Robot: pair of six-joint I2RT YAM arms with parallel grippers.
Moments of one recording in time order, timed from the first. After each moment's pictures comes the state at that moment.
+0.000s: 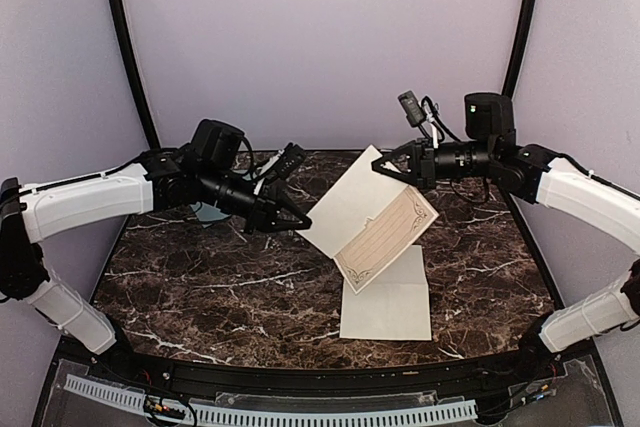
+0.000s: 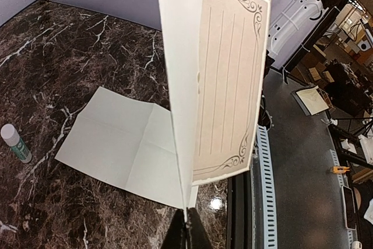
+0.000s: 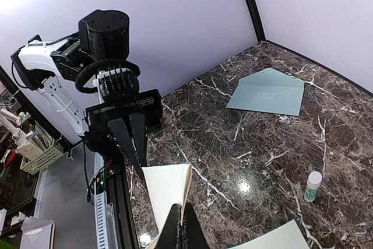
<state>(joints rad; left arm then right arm) -0.74 1.47 1.17 -0.33 0.77 0.07 0.60 1.28 1.12 -0.16 -0.75 0.19</state>
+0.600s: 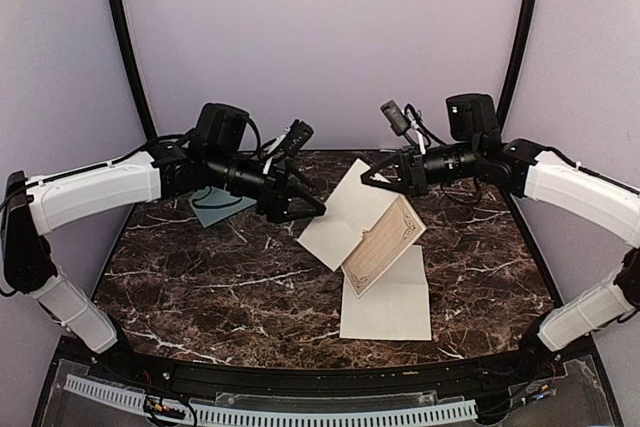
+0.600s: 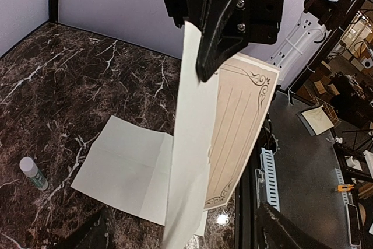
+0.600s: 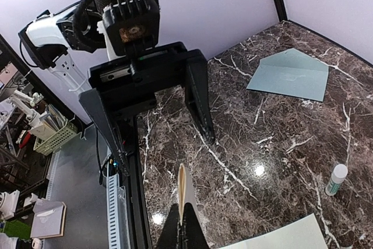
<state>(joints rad) -0.74 1.53 1.28 -0.28 0.76 0.02 0.64 1.36 1.18 -0.25 -0.81 0.14</state>
